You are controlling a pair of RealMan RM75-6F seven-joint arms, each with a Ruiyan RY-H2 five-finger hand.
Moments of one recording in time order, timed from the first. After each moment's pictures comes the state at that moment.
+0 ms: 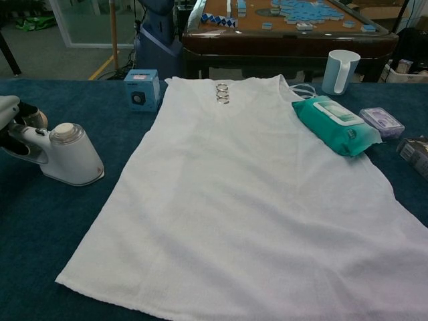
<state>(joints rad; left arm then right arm) -0.55 -1.79 -0.27 -0.84 1.14 1.14 0.17 0.18 -0.92 0.14 -1.70 -1.42 1.41 0.03</state>
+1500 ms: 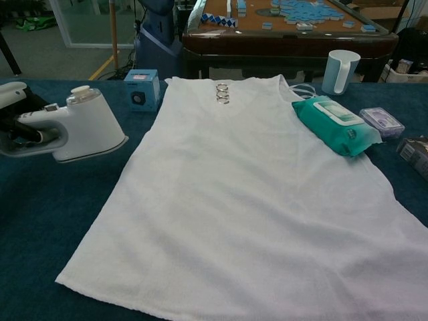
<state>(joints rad) -0.54 -1.55 -0.26 -1.19 1.22 1.03 -0.14 0.25 -0.92 0.05 -1.75 -1.54 1.22 0.05</state>
